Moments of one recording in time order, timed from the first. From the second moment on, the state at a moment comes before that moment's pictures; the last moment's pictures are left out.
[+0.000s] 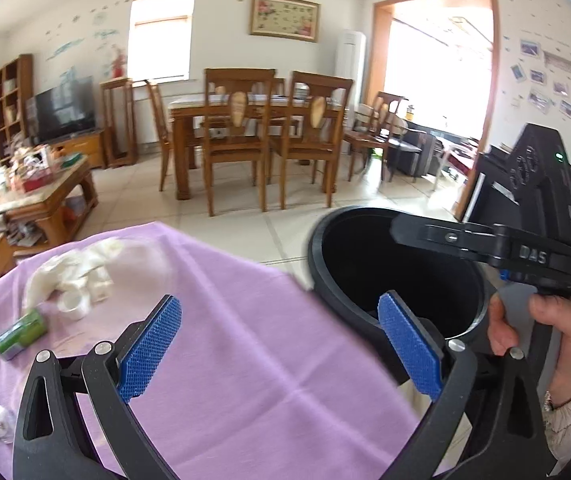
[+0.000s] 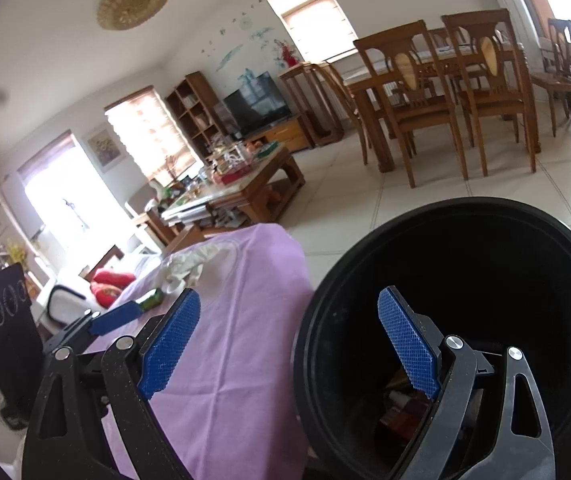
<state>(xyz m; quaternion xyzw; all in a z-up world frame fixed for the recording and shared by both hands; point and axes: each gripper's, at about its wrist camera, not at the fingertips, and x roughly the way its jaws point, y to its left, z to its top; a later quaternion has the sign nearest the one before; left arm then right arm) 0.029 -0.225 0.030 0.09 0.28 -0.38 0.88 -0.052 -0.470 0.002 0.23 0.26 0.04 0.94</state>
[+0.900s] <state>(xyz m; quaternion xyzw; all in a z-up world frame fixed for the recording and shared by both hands) 0.201 -0.080 -0.032 0.15 0.42 -0.26 0.86 0.233 -0.248 -0.021 0.03 0.38 0.16 0.91</state>
